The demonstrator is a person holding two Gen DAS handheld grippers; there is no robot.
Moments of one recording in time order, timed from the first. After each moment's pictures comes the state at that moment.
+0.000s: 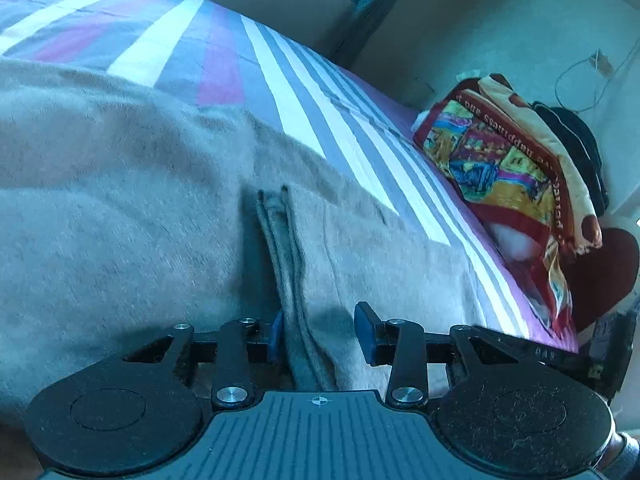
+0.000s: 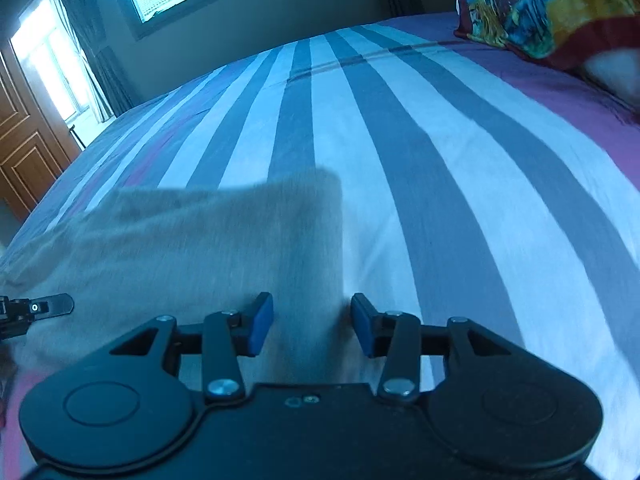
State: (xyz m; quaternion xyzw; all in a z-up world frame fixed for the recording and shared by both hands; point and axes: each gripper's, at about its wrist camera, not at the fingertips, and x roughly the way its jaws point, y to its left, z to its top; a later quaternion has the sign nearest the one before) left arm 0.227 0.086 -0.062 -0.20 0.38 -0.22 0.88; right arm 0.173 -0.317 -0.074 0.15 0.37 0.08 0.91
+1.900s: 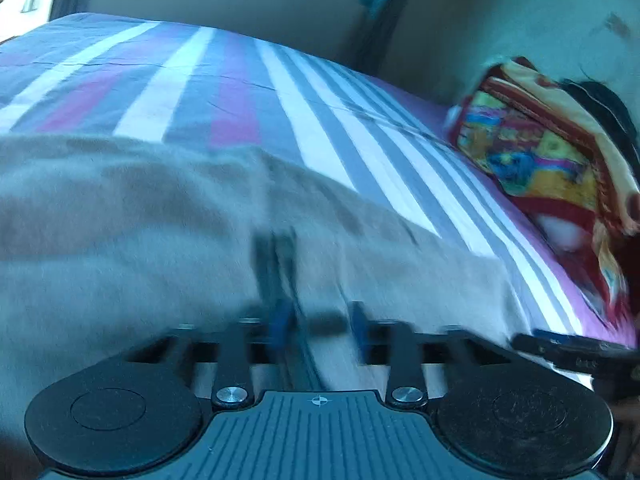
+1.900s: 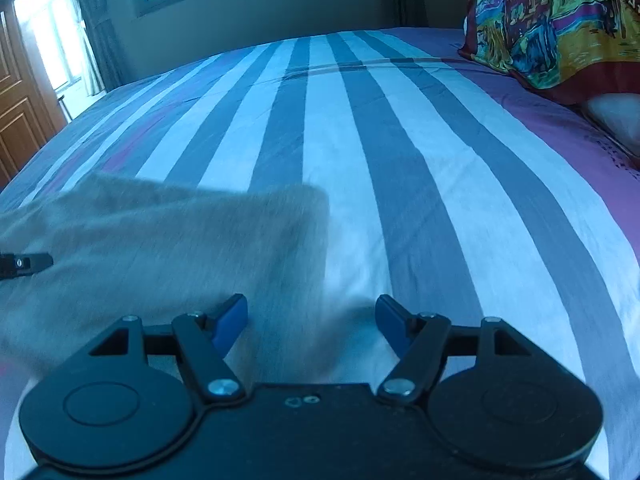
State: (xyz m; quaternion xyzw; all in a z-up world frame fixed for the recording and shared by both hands) left arm 0.223 0.059 -0.043 -0.12 0.38 -0.16 0.91; right arm 0.187 -0.310 -0.067 0.08 0.38 0.06 0.92
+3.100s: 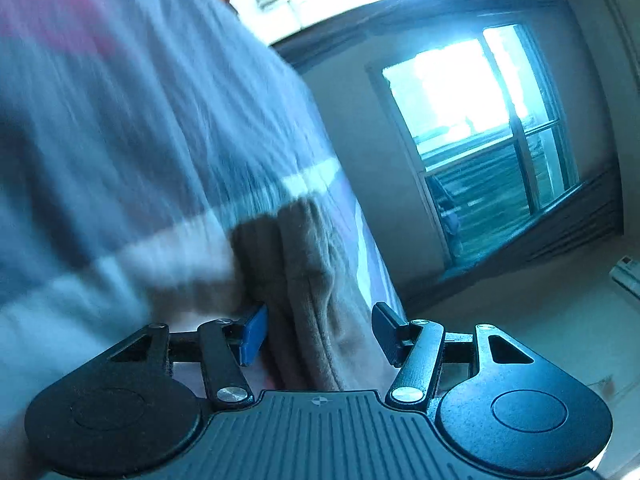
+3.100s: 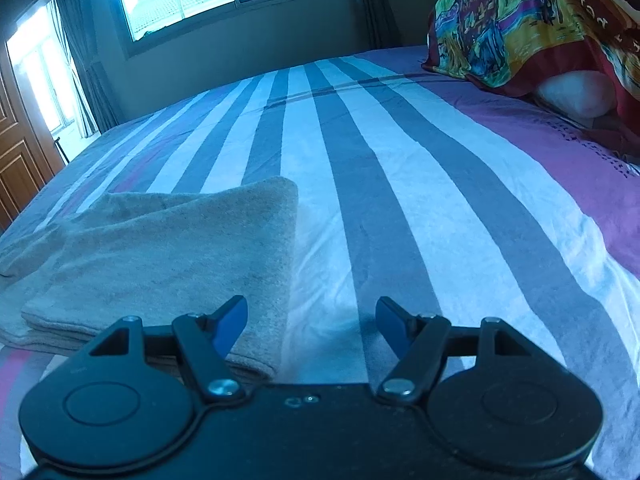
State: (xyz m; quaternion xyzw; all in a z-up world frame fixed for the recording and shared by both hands) left arm 0.122 0.353 -0.130 -0.51 0.14 0.01 0.85; right arm 0.128 -0.329 -0.061 0.12 0.33 0.04 0.93
